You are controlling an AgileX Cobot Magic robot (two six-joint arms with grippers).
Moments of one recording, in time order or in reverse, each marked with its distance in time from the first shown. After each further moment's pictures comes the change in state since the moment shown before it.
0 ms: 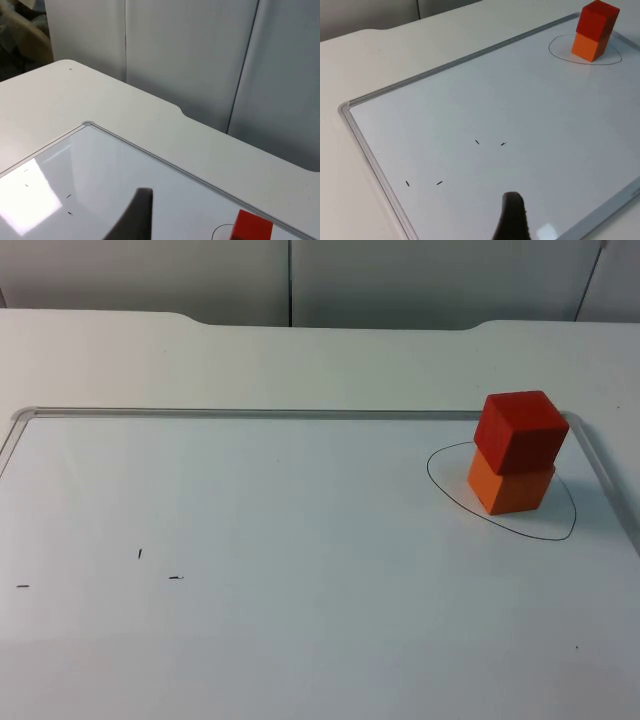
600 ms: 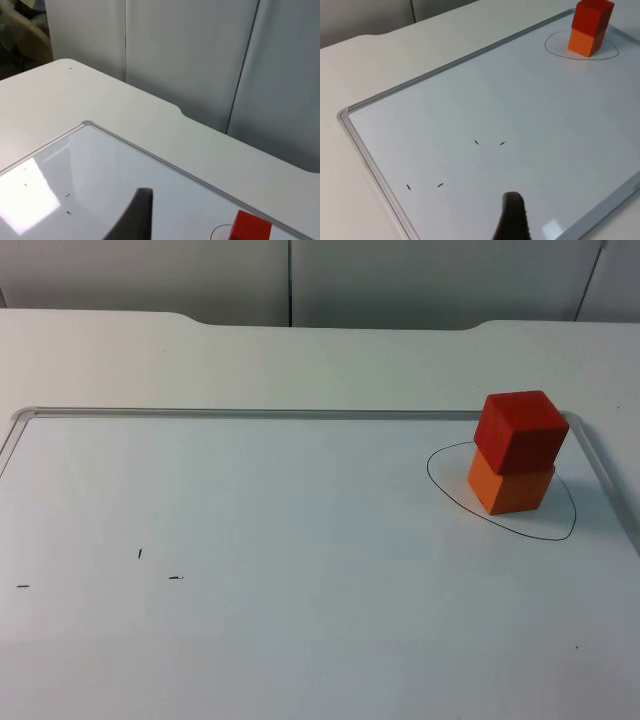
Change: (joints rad) right arm 0.000 0.000 0.000 0.000 0.000 -0.008; left arm 0.000 -0.002 0.001 -0.013 0.000 0.049
